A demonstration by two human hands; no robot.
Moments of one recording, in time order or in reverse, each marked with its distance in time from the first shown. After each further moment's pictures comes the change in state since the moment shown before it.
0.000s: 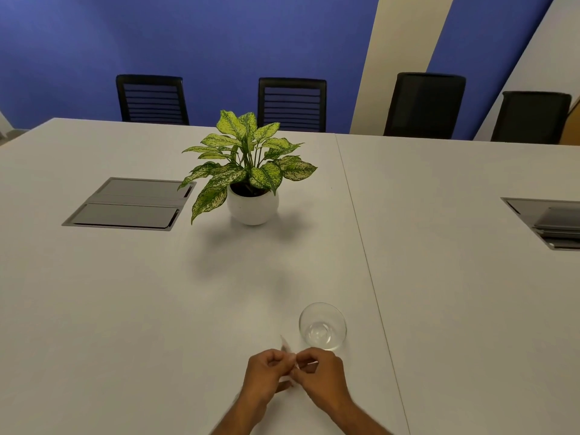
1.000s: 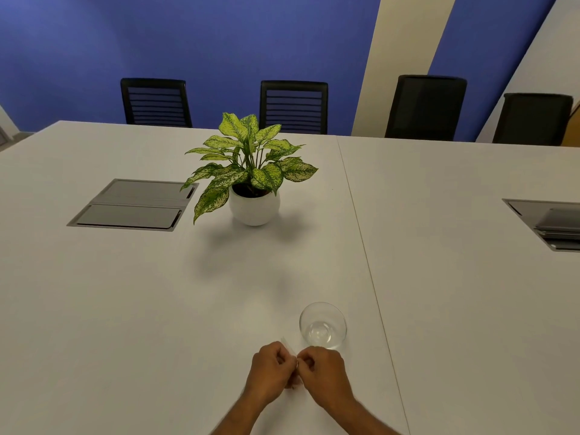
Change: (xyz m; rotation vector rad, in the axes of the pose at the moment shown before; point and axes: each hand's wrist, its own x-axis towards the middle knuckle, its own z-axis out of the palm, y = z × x) left_hand -0.007 0.013 0.003 0.425 0.018 0.213; right_hand -0.004 -0.012 -0.007 -0.302 0.017 -0.143
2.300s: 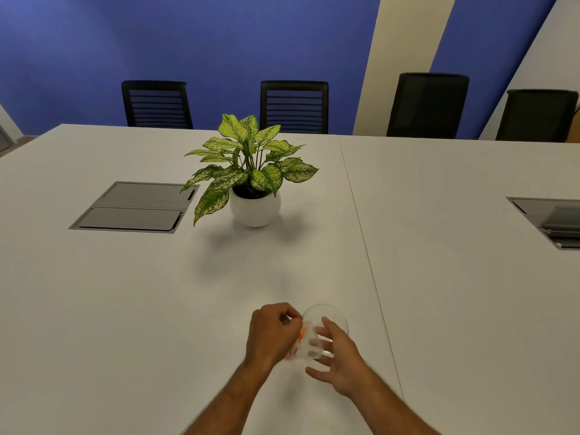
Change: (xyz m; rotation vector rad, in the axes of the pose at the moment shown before) left_hand 0.008 0.077 -0.022 0.148 0.202 0.279; right_hand 0.027 -0.011 -0.041 1.117 -0.186 0.754
